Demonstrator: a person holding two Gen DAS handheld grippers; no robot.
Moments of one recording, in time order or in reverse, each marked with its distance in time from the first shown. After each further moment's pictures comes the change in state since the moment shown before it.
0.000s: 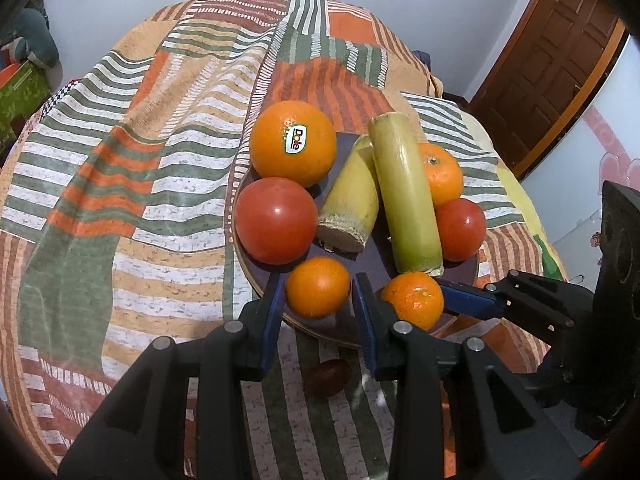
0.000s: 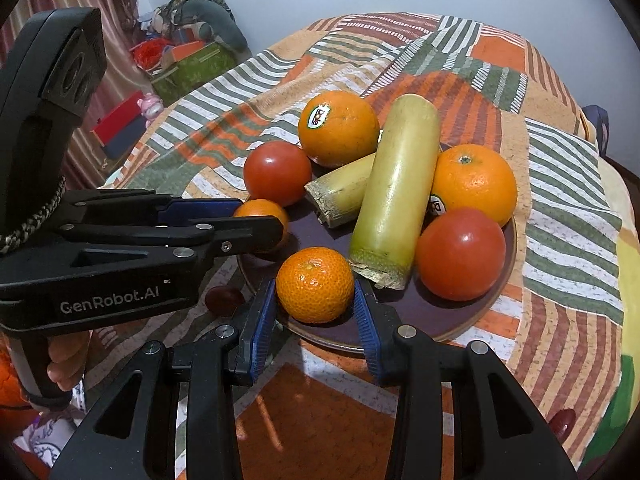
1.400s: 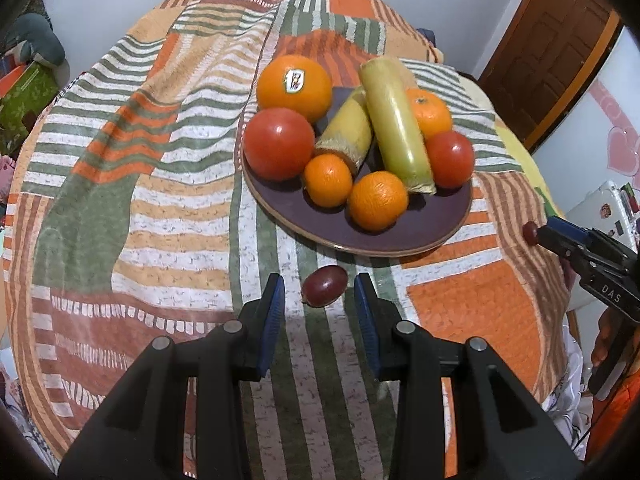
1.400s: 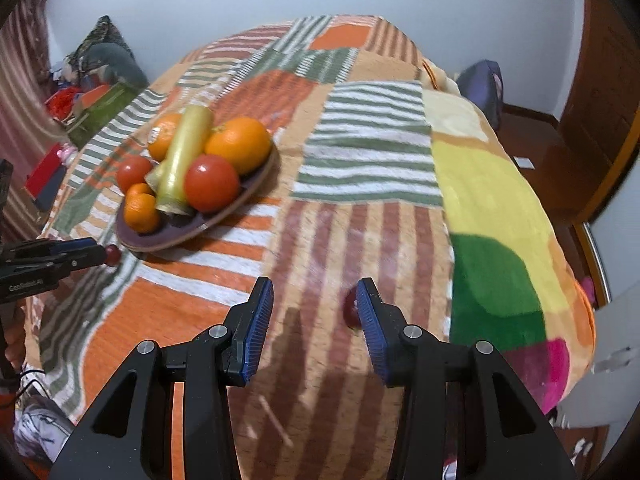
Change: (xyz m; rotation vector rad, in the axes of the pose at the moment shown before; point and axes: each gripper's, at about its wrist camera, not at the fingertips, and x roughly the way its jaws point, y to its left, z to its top) left arm -0.018 -0.011 -0.044 0.024 0.068 0.068; right arm -0.089 -0.093 -0.068 0.240 -0.036 -0.267
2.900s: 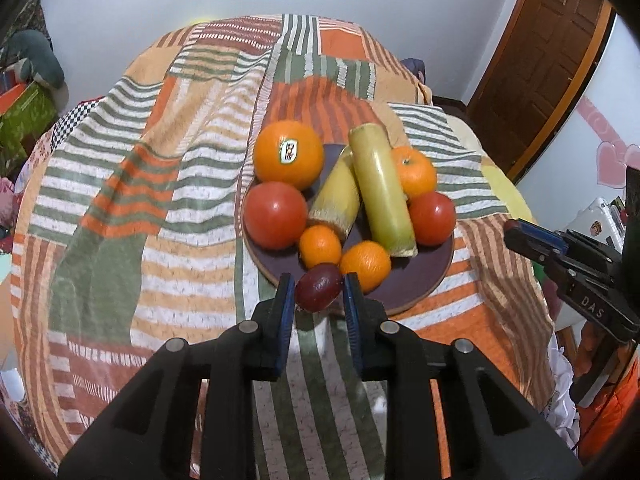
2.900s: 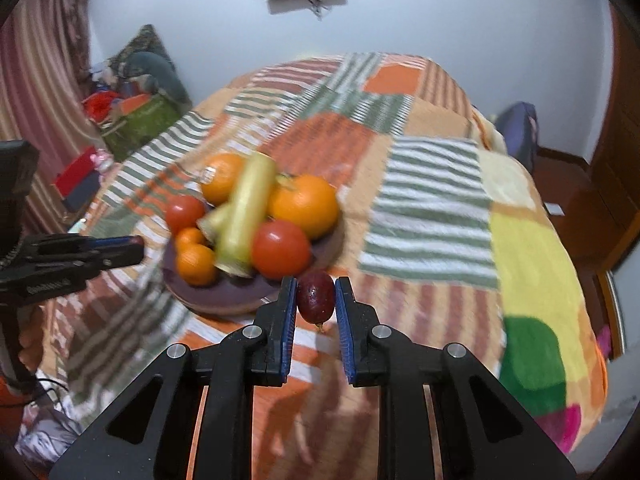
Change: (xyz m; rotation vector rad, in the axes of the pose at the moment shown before) left arm -0.026 -0.002 0.028 0.022 -0.123 -0.031; right arm -0.004 0.045 0.037 -0.112 -0.127 0.121
